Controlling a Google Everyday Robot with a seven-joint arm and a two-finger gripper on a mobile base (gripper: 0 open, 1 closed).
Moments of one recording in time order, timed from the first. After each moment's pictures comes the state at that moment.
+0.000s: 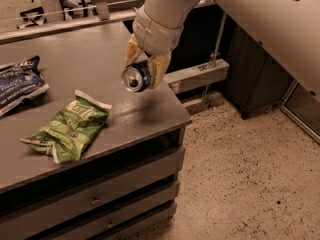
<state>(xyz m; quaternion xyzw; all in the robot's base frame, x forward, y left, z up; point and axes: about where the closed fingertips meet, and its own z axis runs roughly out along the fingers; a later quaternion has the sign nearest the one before) 0.565 0.032 0.919 -0.94 0.29 -0.01 0.20</state>
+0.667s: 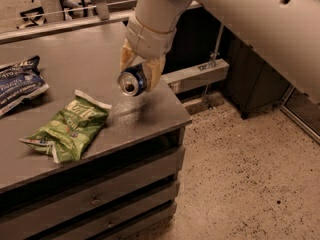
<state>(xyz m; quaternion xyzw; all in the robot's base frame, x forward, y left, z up) 0.561 0.043 0.911 -0.95 0.27 -0.02 0.18</state>
